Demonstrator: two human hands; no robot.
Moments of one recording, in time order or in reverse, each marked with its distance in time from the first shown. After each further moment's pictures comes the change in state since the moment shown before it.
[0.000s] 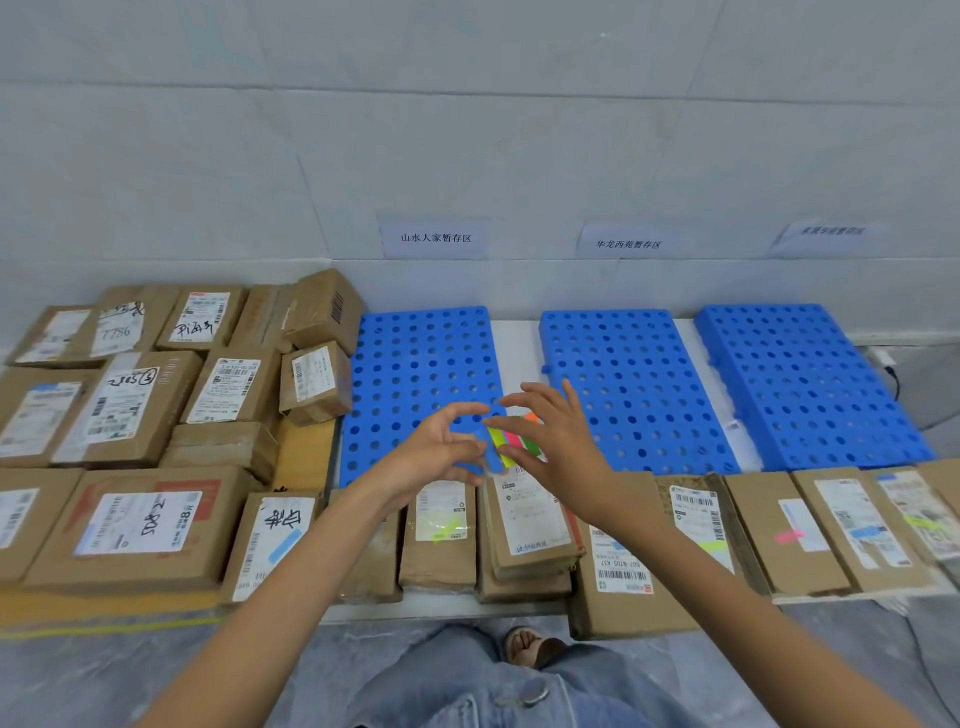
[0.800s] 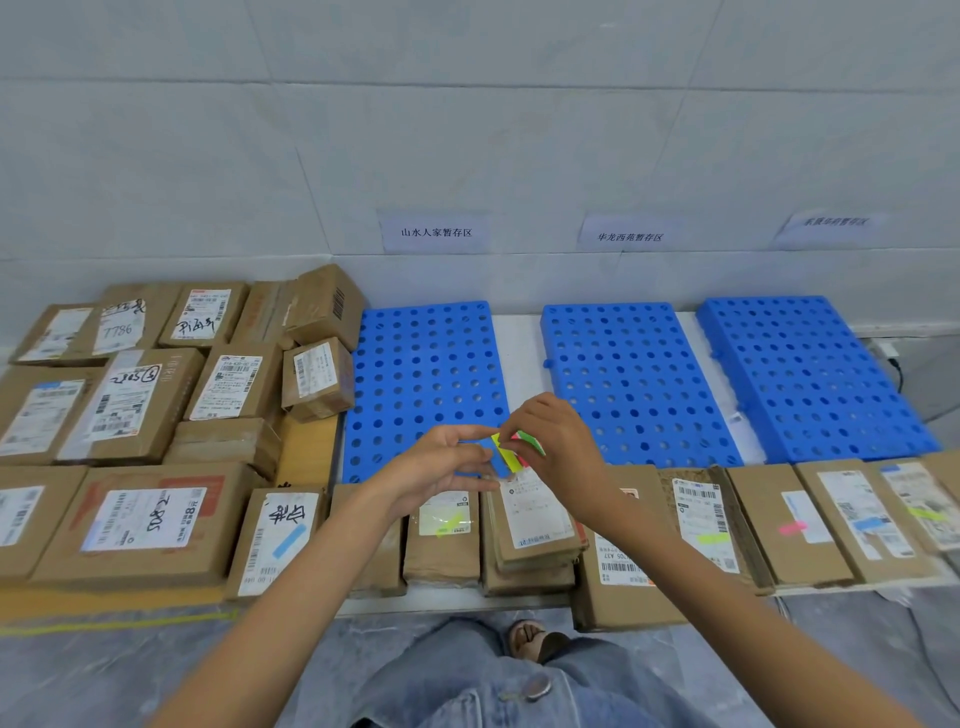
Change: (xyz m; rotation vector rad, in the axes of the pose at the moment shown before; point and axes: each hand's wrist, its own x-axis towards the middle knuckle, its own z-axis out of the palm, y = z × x) left_hand 0.000 -0.011 0.004 -0.123 -0.036 -0.117; right_hand -0.001 -0.016 -0.002 0.114 0.093 0.023
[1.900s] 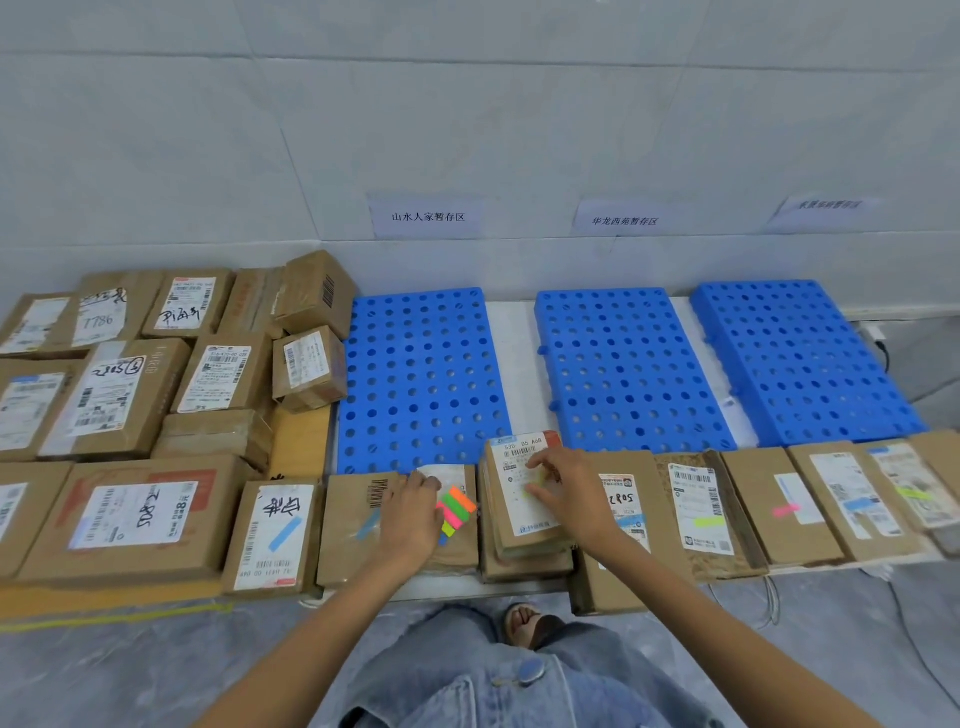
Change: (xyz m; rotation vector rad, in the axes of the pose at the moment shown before) left_hand 0.044 -0.134 -0.038 1.308 0.509 0.037; right_hand -0.068 0.038 0.044 0.100 -0.205 0.583
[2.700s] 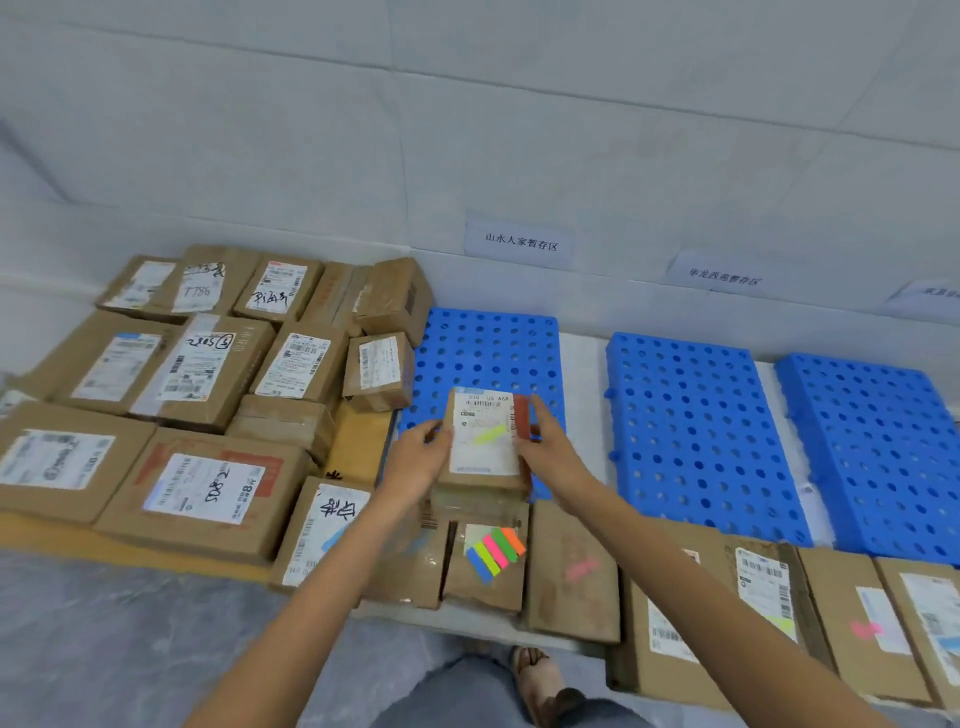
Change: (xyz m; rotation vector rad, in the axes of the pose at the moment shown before) left_hand 0.032 -0.037 -0.115 -0.931 0.126 -0.293; right_hand 0.091 -0.132 0.020 0.527 -0.303 0.226
